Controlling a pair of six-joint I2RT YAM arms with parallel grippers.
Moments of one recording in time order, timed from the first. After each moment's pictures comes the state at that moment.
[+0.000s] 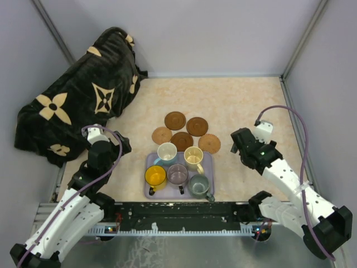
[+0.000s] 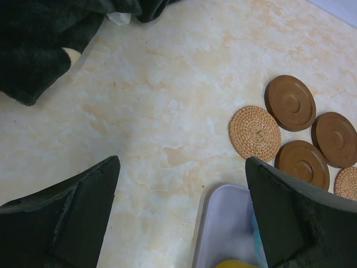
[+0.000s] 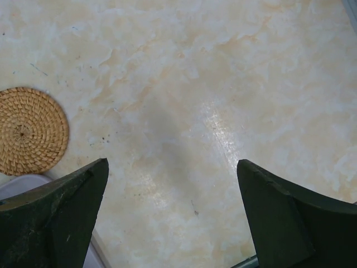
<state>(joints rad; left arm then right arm) -0.48 0.55 0.51 -0.38 -0.53 -0.59 0.53 0.89 0.76 -0.87 0.70 0.79</state>
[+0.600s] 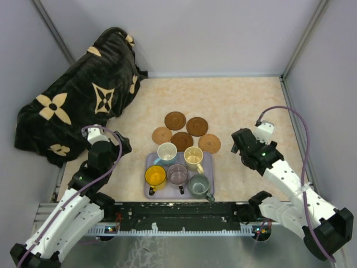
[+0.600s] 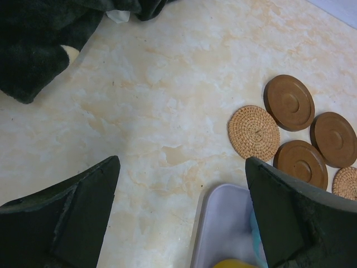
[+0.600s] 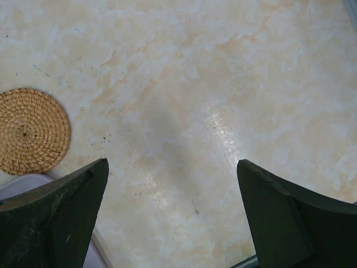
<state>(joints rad) -0.48 0.55 0.51 -0.38 -0.53 -0.60 0.53 0.88 0.76 -0.88 0.71 0.80</state>
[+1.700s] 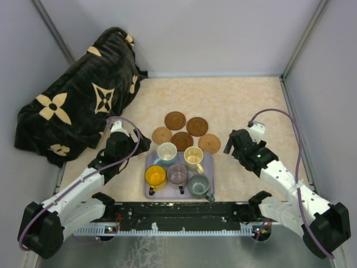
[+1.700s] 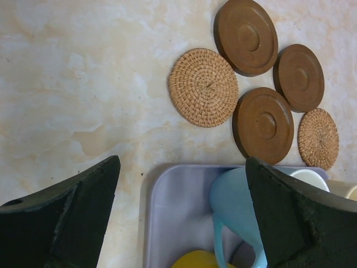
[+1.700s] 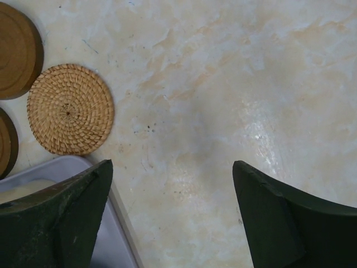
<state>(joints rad) -0.48 0.92 0.44 -0.04 -0.20 -0.66 0.53 0.90 0.66 -0.68 0.55 0.76</state>
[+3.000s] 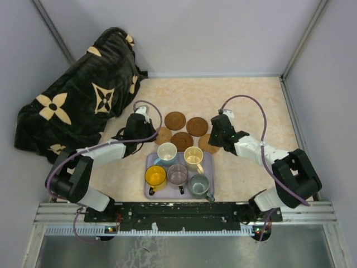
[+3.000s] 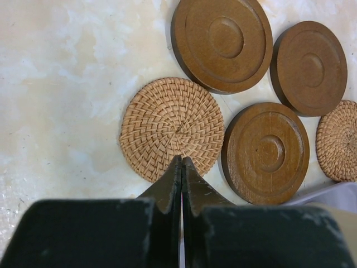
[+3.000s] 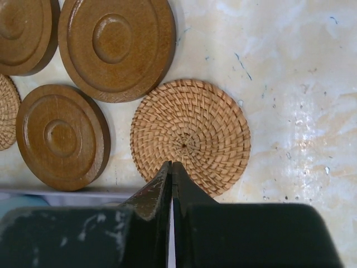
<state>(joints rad) -0.47 1.50 0.71 0.21 -0.04 -0.46 0.54 1.41 0.78 -0.19 0.21 0.64</state>
